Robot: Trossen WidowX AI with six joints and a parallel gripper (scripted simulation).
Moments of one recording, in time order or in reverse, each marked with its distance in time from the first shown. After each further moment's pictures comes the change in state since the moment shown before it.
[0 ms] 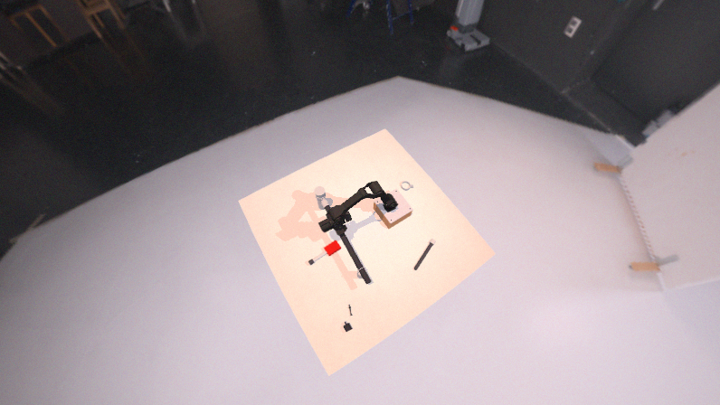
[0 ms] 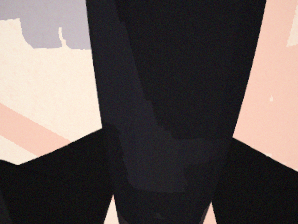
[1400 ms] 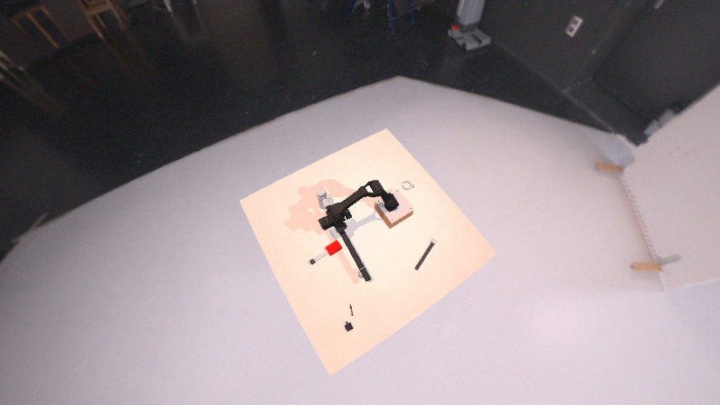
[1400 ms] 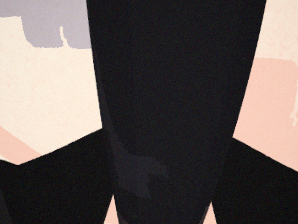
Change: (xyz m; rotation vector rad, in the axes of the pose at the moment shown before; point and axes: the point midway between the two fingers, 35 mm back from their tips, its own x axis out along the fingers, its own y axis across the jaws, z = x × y) arm 0.003 0.000 -0.014 -0.001 0.001 0.004
